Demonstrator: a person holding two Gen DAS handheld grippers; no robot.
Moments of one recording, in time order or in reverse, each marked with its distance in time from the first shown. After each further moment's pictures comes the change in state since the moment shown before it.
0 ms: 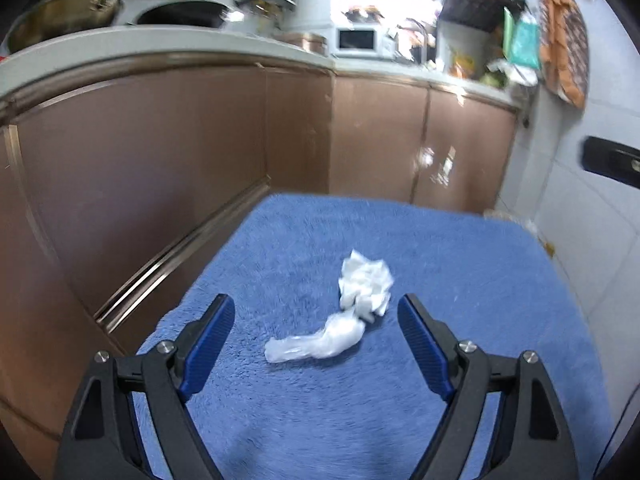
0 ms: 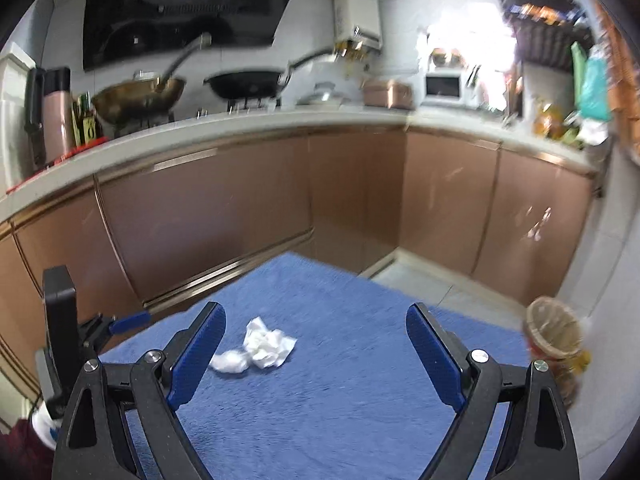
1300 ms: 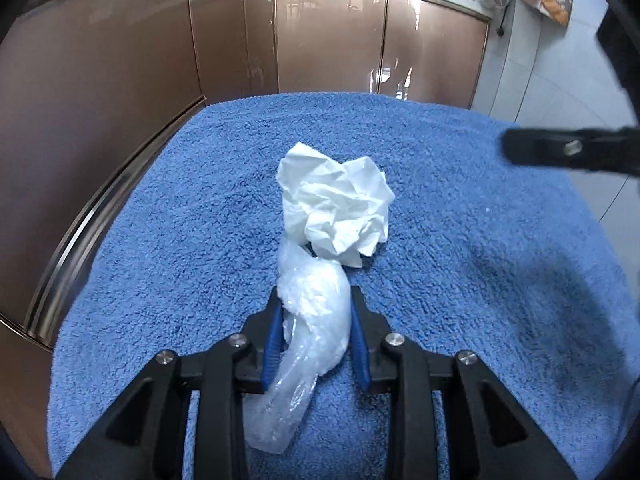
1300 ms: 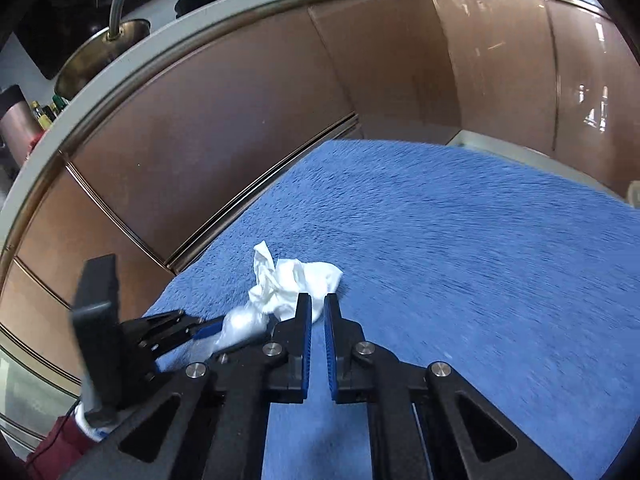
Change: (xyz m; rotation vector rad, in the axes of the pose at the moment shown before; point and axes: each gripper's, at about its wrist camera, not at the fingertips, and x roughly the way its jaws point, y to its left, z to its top) left arm 0.122 -0.024 -0.023 0.141 0.267 -0.111; right arm 0.134 -0.020 -0.055 0.224 0.306 0.257
